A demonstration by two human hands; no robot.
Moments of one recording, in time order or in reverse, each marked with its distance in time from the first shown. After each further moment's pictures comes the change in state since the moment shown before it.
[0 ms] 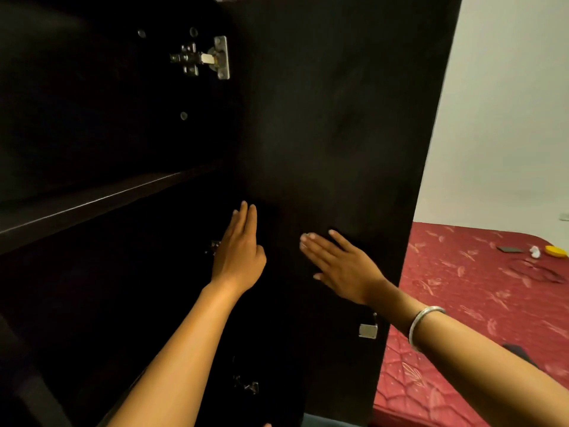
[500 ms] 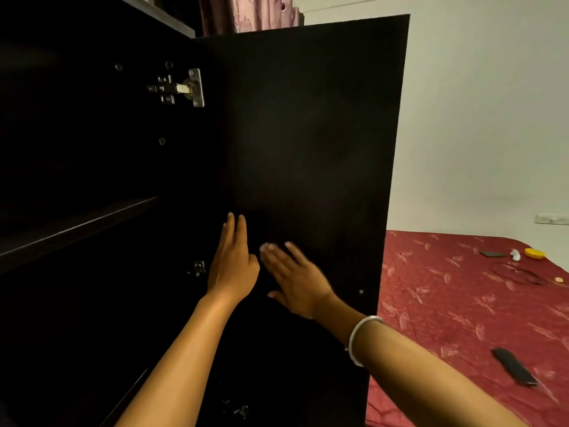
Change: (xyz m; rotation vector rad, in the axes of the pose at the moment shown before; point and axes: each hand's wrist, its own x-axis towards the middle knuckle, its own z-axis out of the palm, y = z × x) left_hand 0.006 0.029 0.004 -0.096 0.042 -0.060; right_hand 0.045 -0.032 -0.020 0.090 -0.128 0.056
